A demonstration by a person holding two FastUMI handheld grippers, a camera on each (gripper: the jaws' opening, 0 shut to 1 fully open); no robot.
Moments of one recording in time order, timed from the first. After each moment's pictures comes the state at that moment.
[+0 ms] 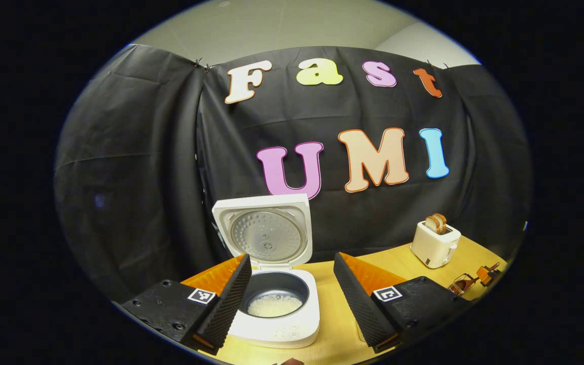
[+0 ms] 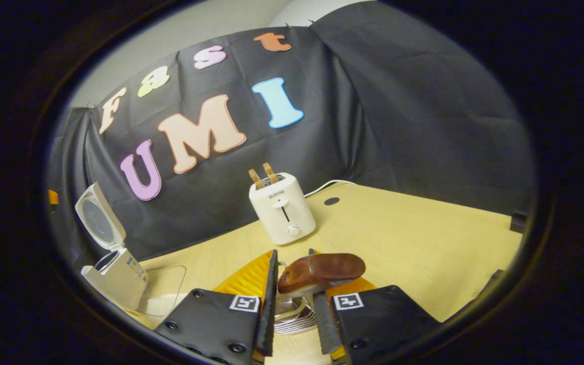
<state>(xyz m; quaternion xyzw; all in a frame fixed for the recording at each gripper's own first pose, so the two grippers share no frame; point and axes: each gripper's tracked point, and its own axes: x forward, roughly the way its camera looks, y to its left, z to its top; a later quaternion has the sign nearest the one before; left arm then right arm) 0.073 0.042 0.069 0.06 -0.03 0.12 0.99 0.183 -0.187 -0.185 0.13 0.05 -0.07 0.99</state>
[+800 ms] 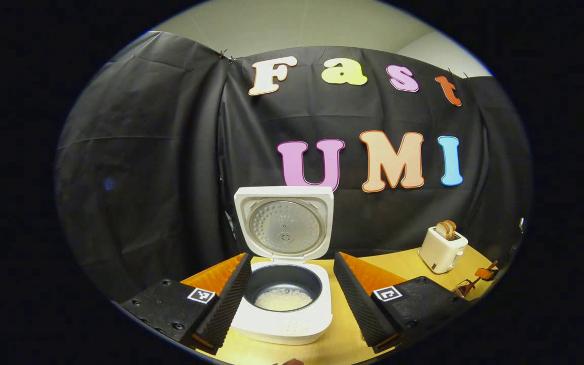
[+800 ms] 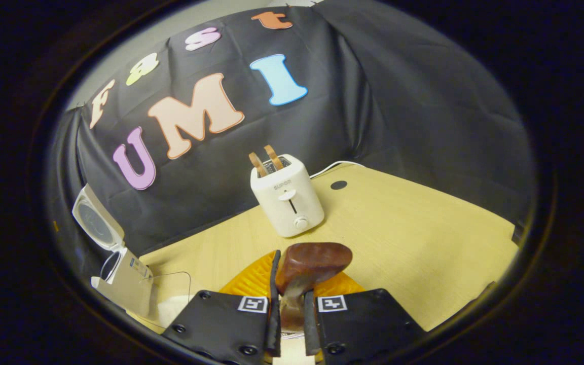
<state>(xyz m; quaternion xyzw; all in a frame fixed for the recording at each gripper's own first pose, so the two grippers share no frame) 0.054 0.083 0.055 0.02 -0.03 0.16 0.99 0.211 -0.175 -0.176 0.13 0.14 -0.07 0.98</state>
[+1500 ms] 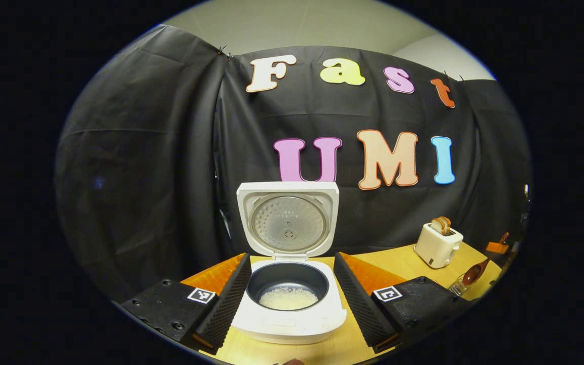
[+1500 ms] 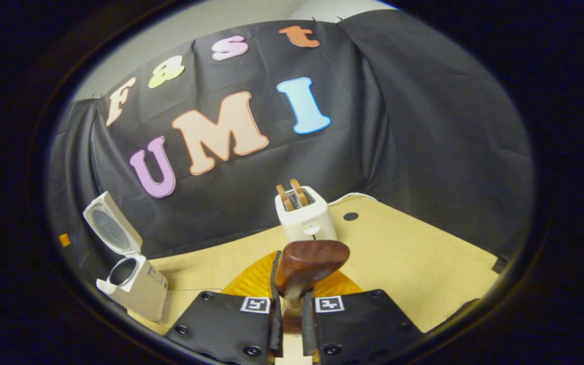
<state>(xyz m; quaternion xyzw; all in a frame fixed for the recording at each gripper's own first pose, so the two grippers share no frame) 0.053 0.103 0.039 0.01 -0.02 0.11 0.99 0.192 -0.128 -0.080 0.08 0.09 -0.04 0.99</state>
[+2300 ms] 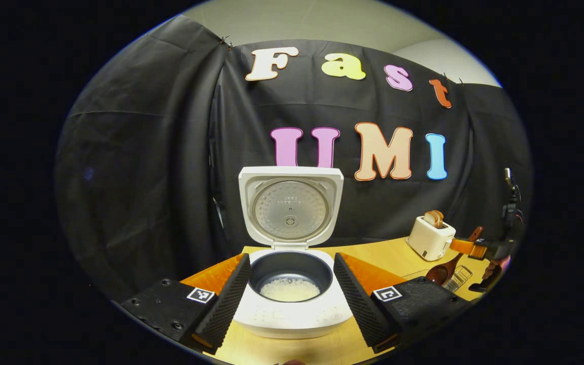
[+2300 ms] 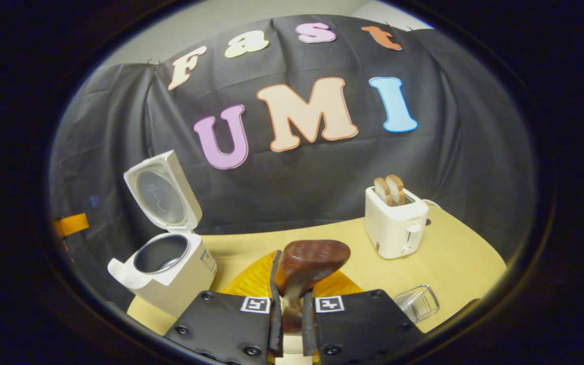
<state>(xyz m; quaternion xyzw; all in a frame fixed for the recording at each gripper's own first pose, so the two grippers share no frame) 0.046 0.133 0.018 0.00 0.00 0.09 1.00 0.204 0.067 -0.123 -0.01 0.12 0.08 0.99</state>
